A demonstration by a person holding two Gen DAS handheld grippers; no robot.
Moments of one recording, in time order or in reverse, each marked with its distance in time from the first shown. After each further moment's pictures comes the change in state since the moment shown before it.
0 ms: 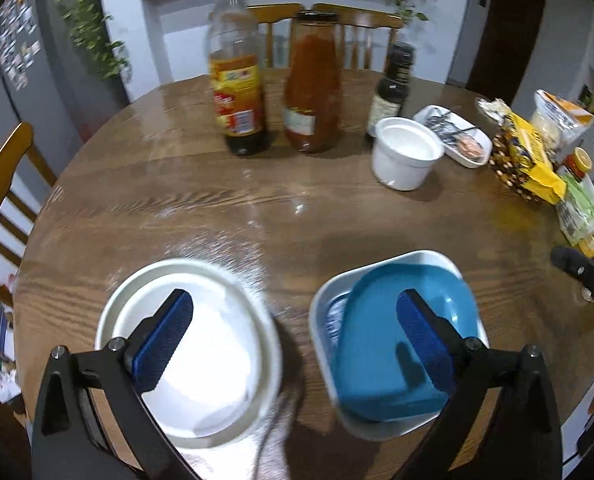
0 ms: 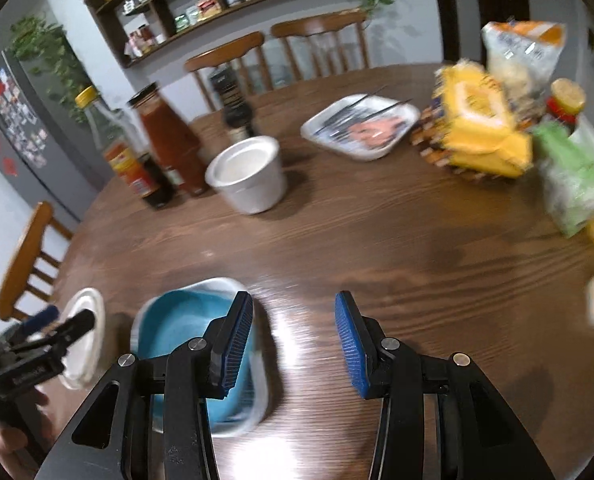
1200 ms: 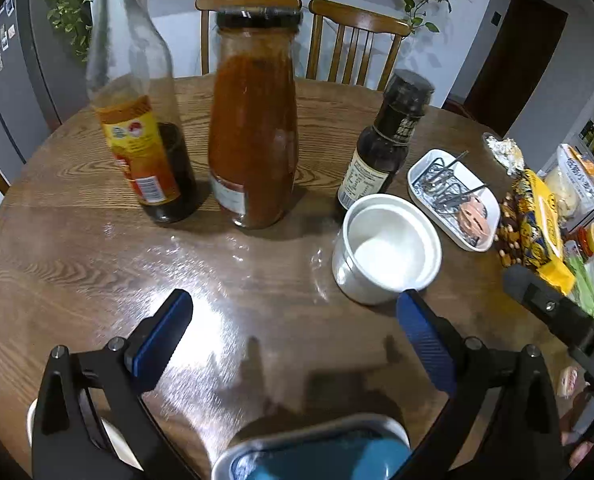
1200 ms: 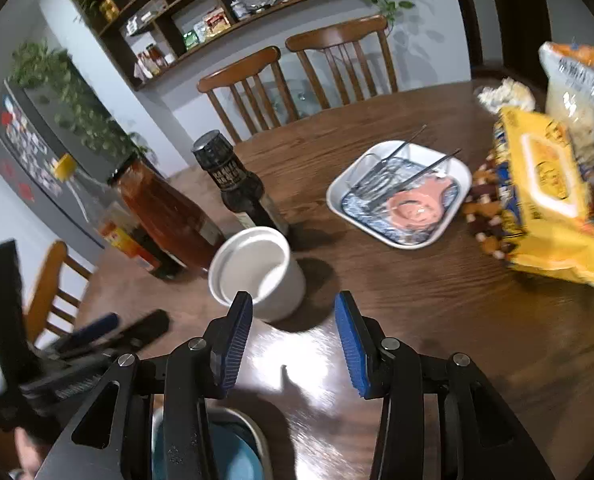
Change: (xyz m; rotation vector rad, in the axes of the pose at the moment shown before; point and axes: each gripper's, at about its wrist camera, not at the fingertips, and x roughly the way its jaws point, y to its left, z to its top) left arm 0.092 -0.036 0.105 -0.116 0.030 -0.063; right arm 0.066 -0.002 0.100 0.043 -0.021 0.167
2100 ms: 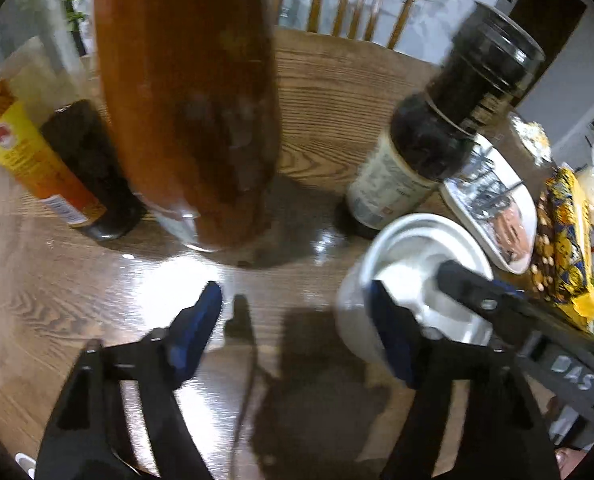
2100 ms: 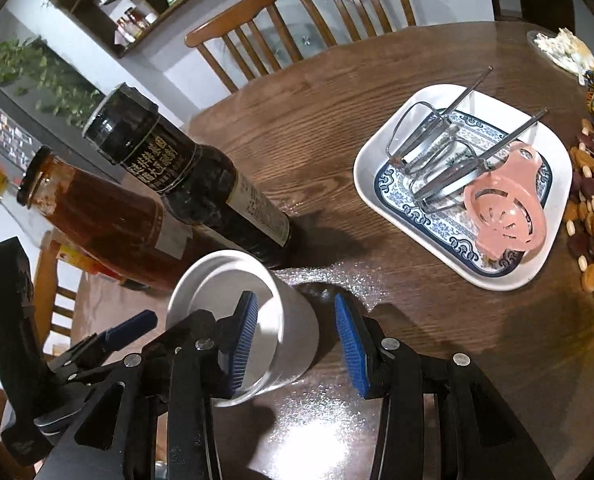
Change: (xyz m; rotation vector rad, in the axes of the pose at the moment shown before) left arm 0.081 -0.011 0.036 0.003 0.154 -0.033; right arm 0.110 -0.013 0.036 0.029 0.214 0.046
